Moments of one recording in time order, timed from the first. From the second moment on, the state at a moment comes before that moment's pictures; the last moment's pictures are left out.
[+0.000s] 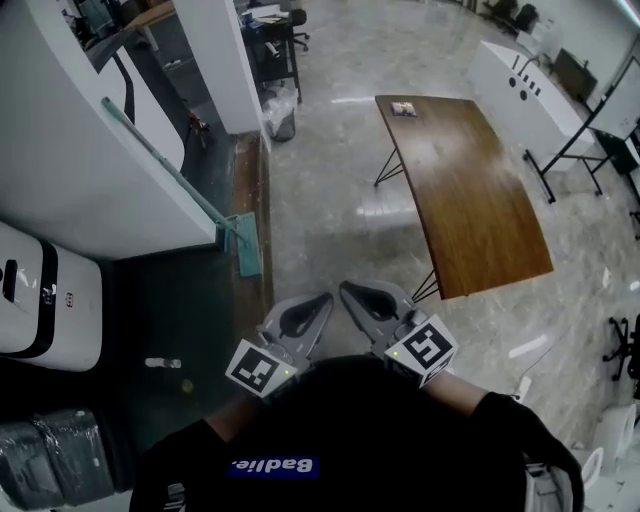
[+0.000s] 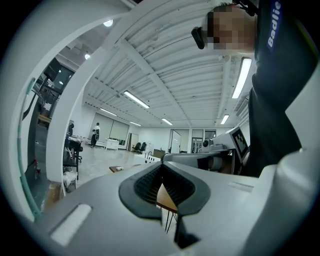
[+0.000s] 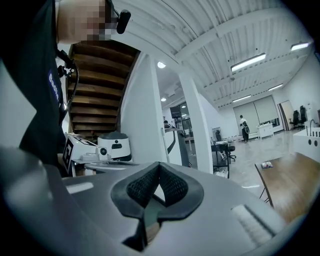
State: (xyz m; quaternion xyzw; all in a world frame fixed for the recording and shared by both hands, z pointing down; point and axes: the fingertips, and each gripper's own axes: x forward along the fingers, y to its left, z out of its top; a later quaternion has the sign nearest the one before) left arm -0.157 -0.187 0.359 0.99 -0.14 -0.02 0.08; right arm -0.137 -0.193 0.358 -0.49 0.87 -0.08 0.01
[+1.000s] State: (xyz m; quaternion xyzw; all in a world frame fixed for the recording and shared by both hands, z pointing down) left arm -0.200 -0.189 0.362 0.98 -0.17 -0.03 0.07; right arm -0.167 -0.191 0.372 -0.48 0.88 -0.08 0.00
